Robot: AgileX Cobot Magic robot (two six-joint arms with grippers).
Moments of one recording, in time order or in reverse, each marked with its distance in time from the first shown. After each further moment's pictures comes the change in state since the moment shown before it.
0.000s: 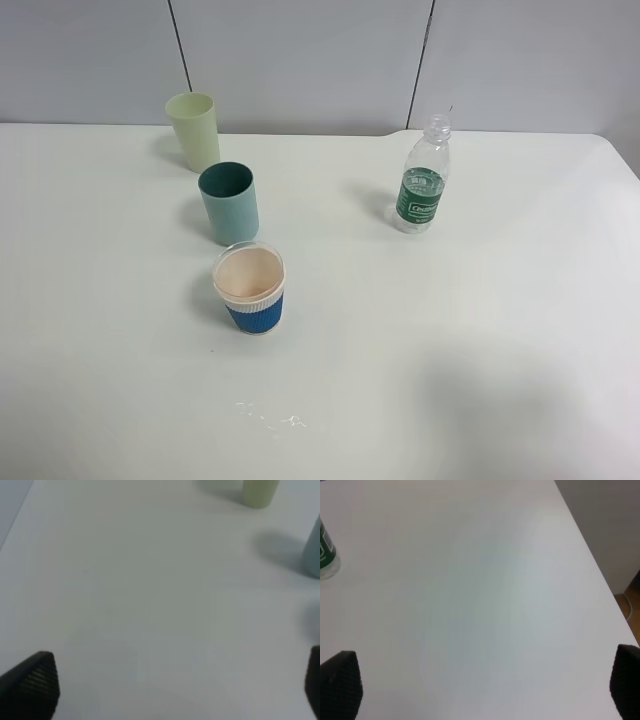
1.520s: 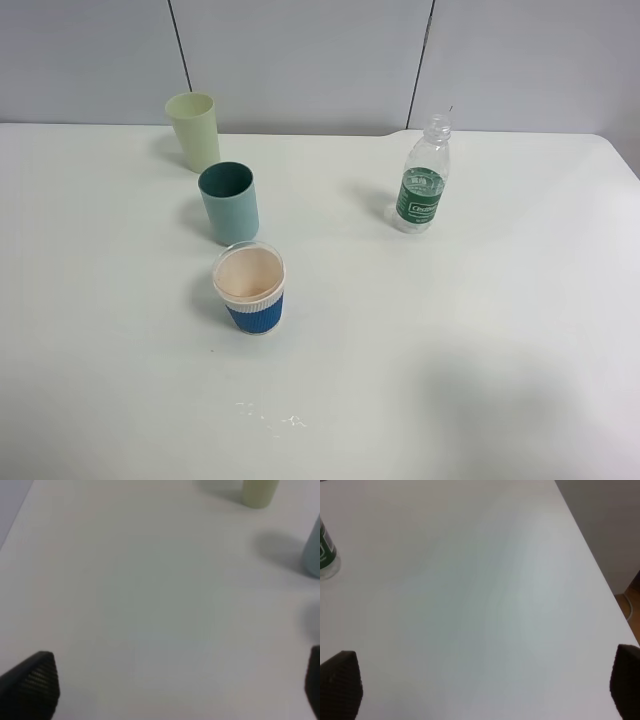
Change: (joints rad) left arm 0.000 0.000 0.000 -0.001 0.000 0.000; right arm 0.000 0.000 0.000 0.001 0.000 0.000
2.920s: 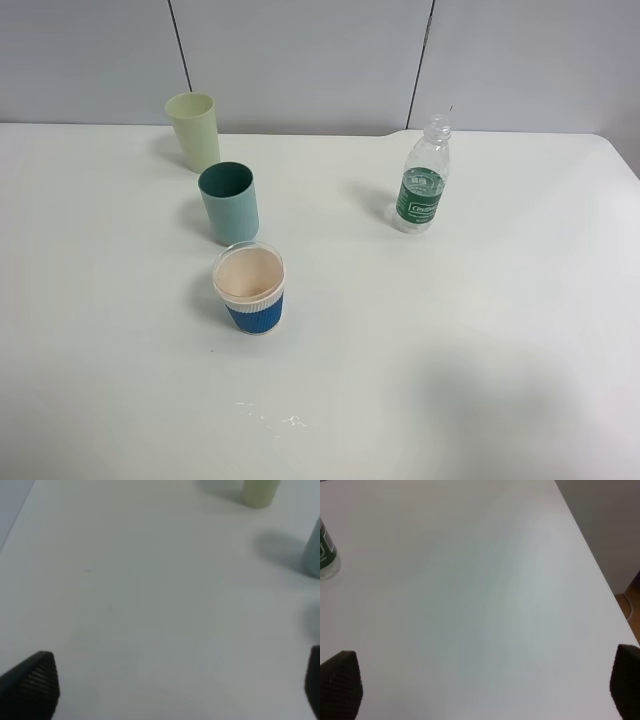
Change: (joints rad) left arm 0.000 0.000 0.000 0.003 0.000 0.000; right arm 0.000 0.000 0.000 0.000 0.000 0.001
